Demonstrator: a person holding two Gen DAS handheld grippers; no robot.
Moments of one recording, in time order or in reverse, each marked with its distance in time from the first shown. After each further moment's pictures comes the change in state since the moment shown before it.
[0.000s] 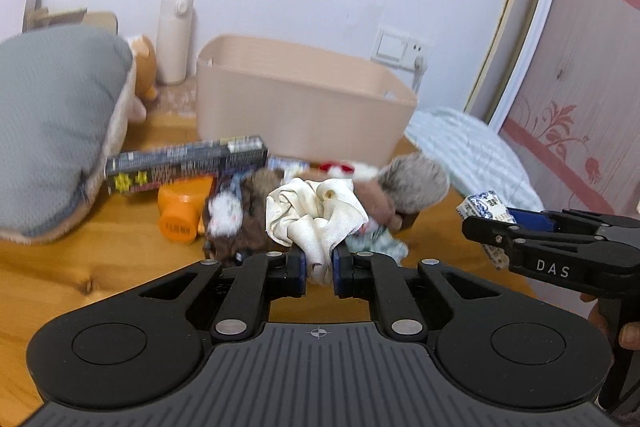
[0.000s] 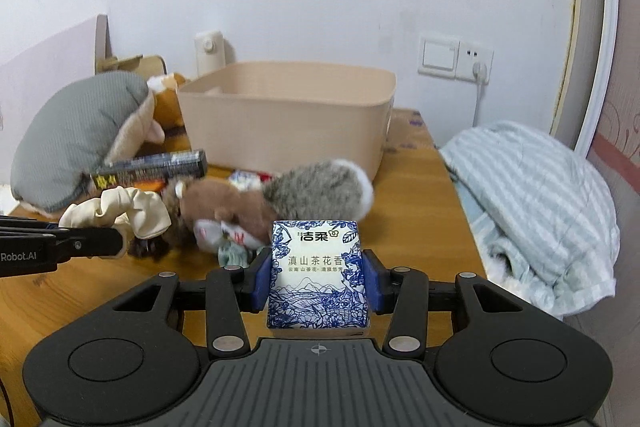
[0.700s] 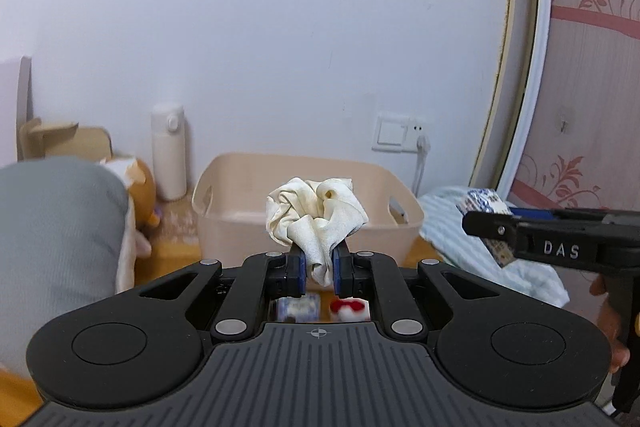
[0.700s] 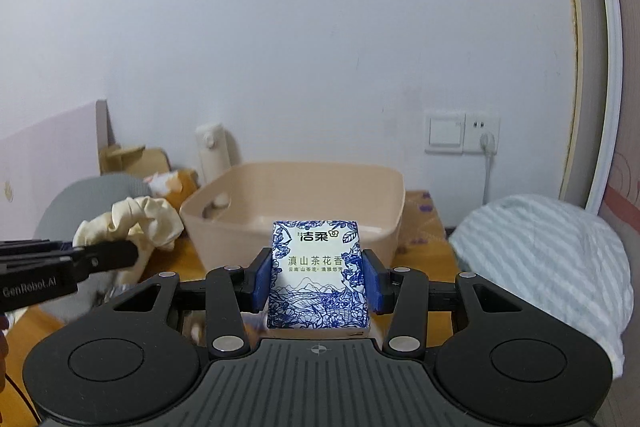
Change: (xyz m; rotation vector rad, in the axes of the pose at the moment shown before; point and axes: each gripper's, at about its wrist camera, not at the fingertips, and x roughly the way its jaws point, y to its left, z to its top) left arm 0.000 -0.017 0.092 0.101 -0.198 0.041; right arm 0.004 -0.011 0.090 0.066 -0.169 0.034
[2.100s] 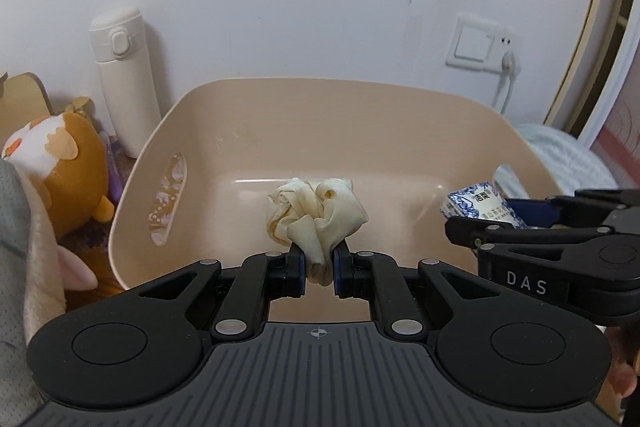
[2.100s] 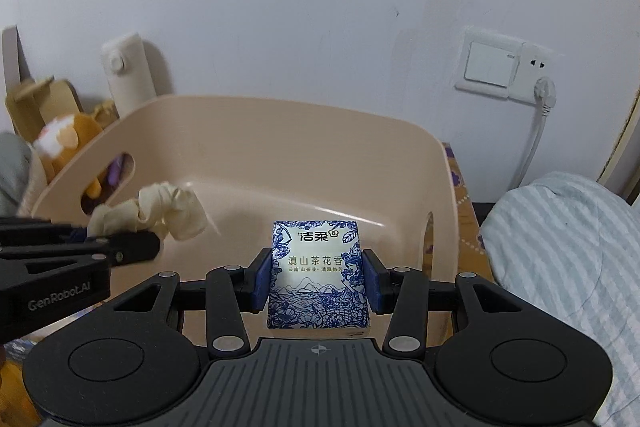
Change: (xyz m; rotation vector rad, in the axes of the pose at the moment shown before) left arm 0.233 0.042 0.022 -0.004 0.355 0.098; right arm 0.229 -0.018 0.029 -0.057 0.350 -0.067
